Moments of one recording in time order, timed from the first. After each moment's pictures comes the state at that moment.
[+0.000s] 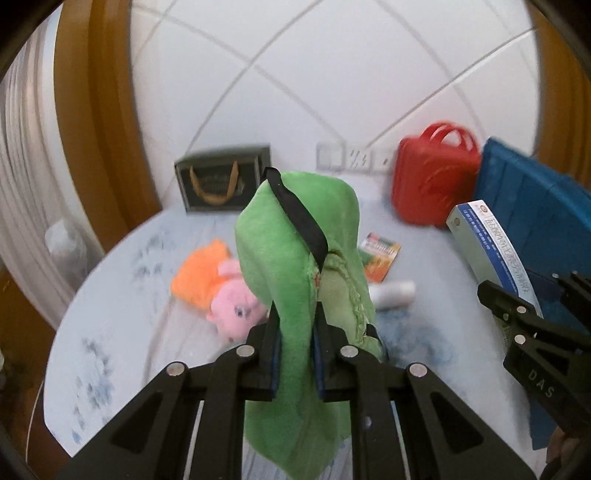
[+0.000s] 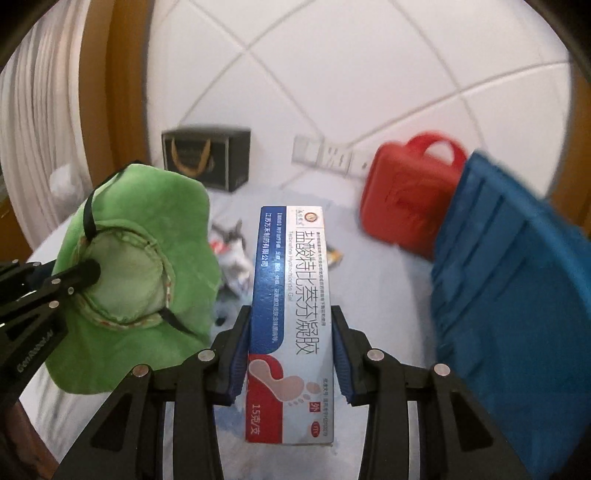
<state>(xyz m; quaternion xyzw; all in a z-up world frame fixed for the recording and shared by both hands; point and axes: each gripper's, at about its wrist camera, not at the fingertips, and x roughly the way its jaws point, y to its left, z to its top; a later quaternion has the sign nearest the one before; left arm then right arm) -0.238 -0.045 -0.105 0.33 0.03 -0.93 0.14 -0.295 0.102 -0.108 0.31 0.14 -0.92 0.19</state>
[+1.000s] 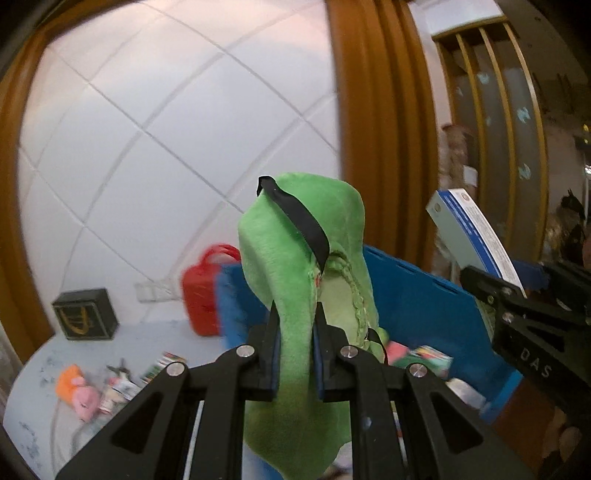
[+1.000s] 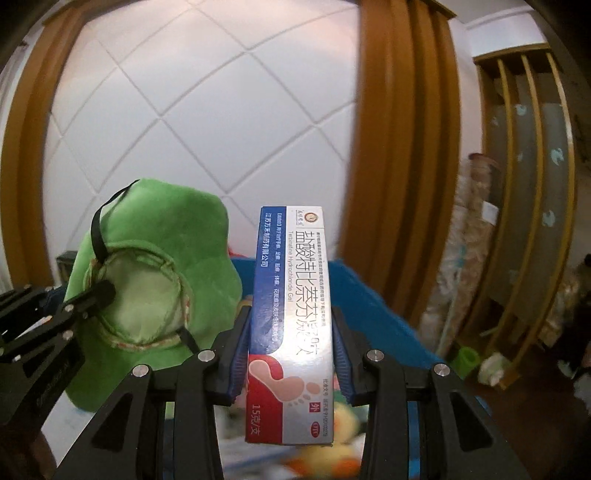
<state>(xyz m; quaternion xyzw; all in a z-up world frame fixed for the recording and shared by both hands) -0.174 0.334 0.056 0.16 -0.02 -0.98 -0.08 -0.169 0.479 0.071 0.17 0.07 -0.98 -0.02</state>
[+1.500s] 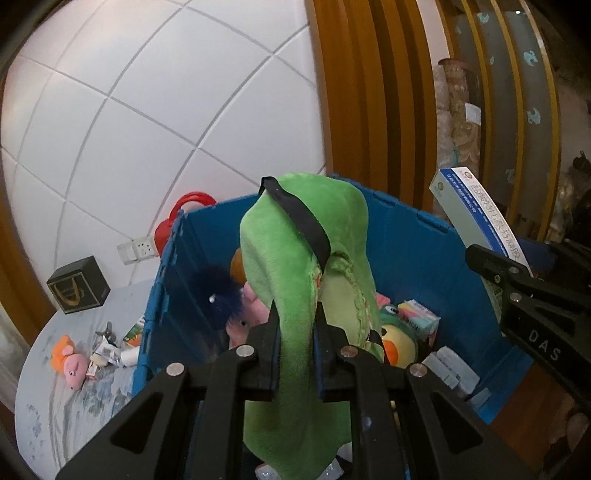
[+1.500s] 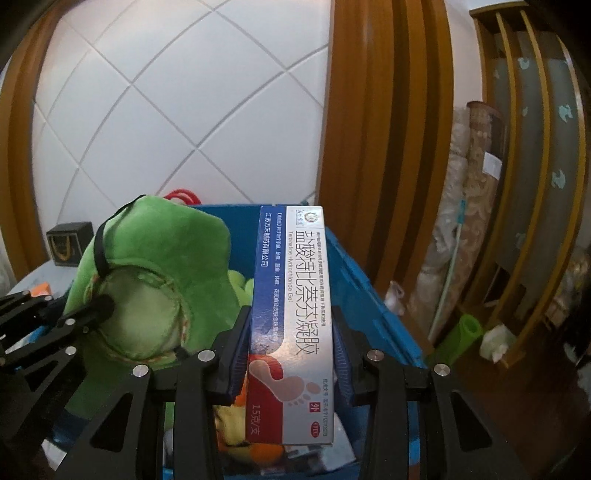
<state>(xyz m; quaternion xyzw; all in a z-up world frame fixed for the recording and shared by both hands) -0.201 0.430 0.010 0.26 -0.06 -0.96 -0.05 -0.212 0.587 0.017 0.24 0.05 -0.97 0.00</state>
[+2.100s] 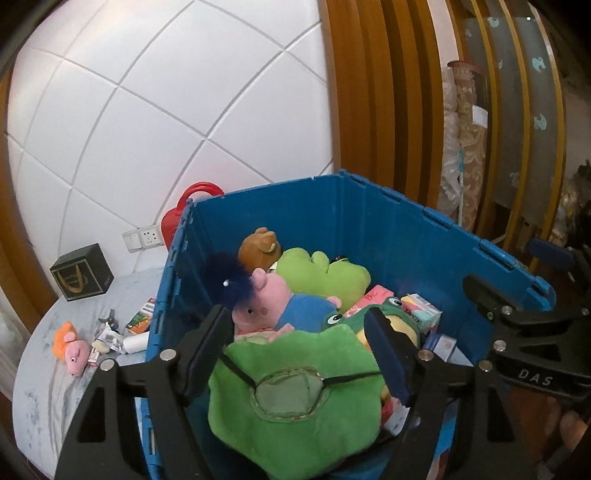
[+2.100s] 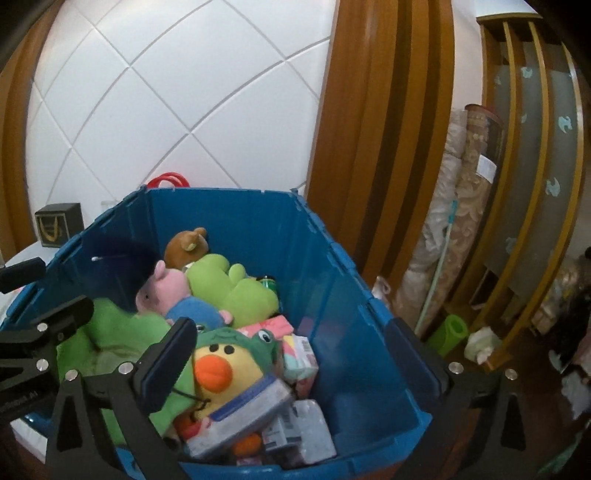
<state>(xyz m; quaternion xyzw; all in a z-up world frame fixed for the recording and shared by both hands) -0.191 0.415 0.010 0.27 -0.04 -0.96 -0.05 -0.201 0.589 0.006 0.25 0.08 -0.97 -0.01</state>
